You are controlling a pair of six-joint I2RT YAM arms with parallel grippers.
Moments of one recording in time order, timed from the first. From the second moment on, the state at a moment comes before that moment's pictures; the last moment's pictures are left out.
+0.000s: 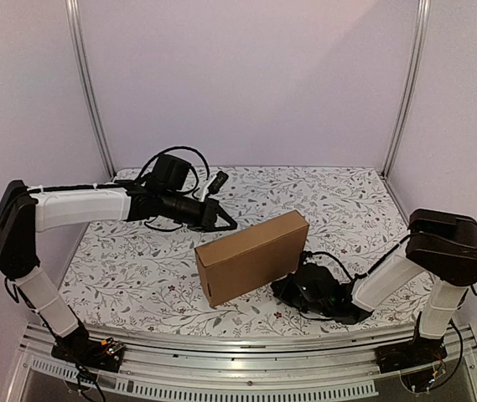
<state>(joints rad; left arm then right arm) -0.68 1.67 1.15 -0.15 0.62 -0.44 1.11 1.81 0.51 0.68 0.33 1.32</state>
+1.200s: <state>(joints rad) -0.73 1.55 1.08 -0.21 0.45 -0.41 0.92 1.84 0.61 0.62 0.30 1.08</state>
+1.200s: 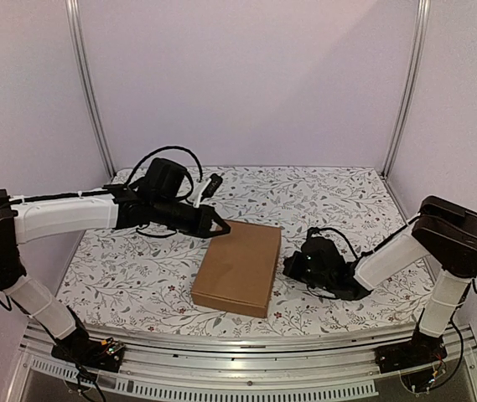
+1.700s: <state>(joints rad) -0.71 1.36 1.06 -0.28 0.23 -0.38 0.91 1.36 0.71 0.14 0.55 0.65</state>
